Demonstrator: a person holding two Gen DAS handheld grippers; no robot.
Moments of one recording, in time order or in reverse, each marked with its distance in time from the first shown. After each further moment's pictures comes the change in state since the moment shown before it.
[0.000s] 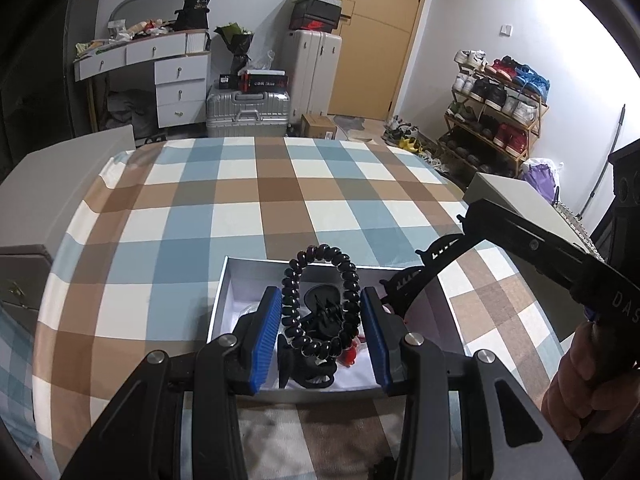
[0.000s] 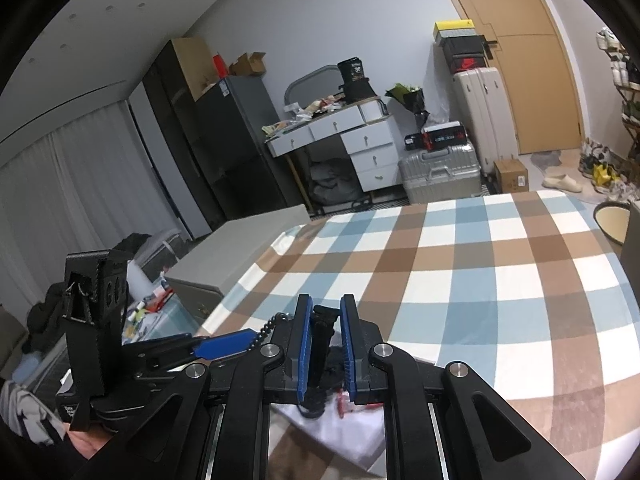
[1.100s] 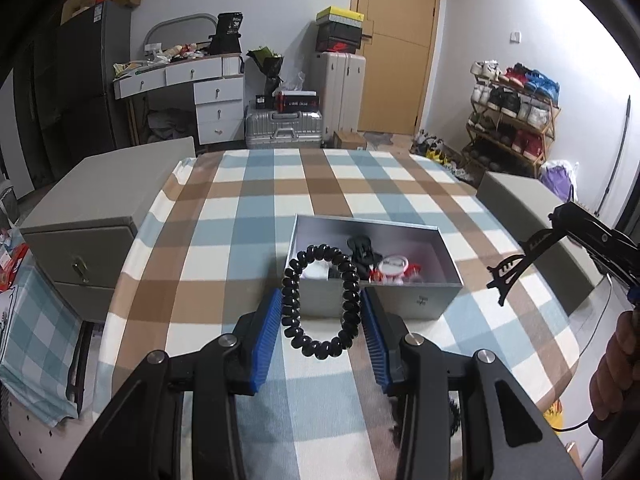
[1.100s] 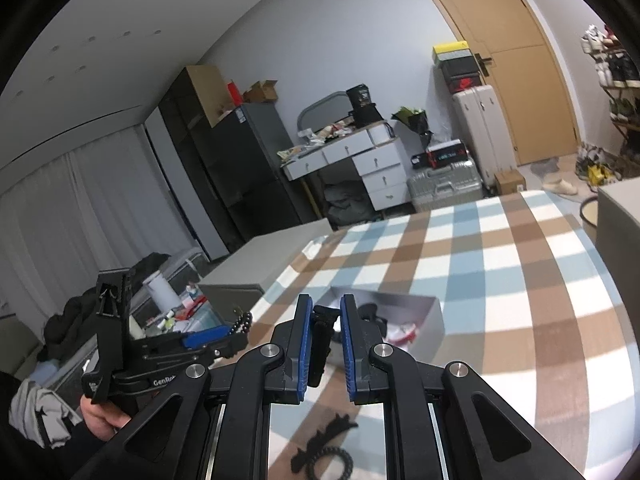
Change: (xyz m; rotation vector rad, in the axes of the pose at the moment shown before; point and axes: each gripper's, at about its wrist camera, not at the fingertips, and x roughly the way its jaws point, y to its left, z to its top) left arm -0.078 0.013 -0.046 0.008 -0.086 0.134; right arm -0.101 0.032 -0.041 0.020 -0.107 0.055
